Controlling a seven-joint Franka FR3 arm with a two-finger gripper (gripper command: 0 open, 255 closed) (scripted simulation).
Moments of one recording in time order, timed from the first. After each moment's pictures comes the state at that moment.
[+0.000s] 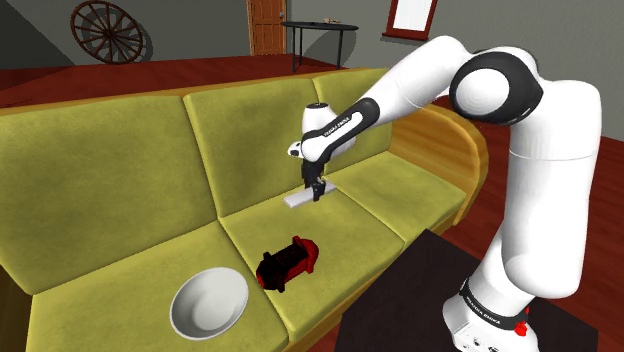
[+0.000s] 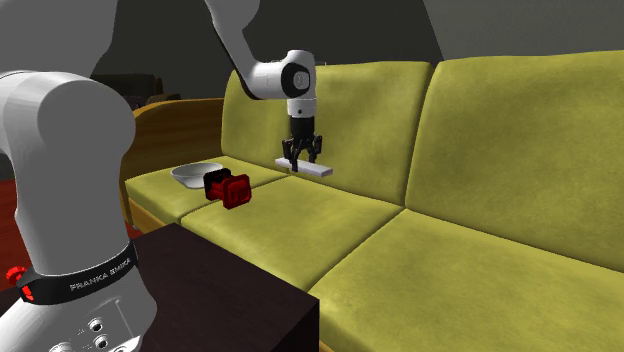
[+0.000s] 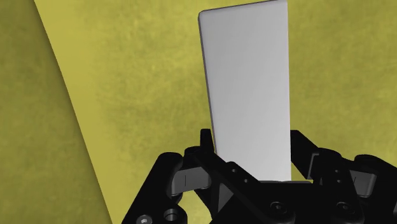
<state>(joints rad) 0.17 0.35 -0.08 -2.04 0.02 2.40 -1.23</state>
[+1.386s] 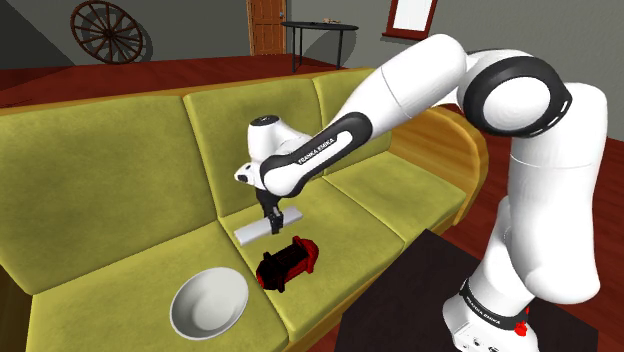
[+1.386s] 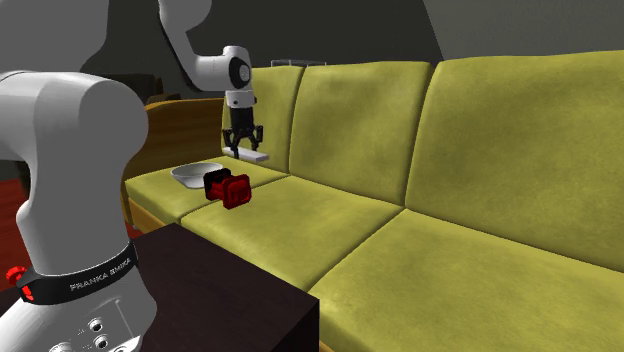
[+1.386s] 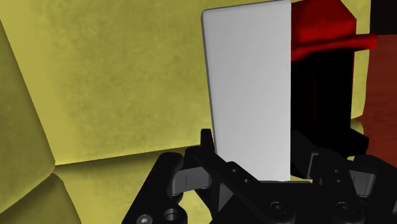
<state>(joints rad) 0.44 0.35 0.03 -1.98 -0.03 2.33 -0.82</state>
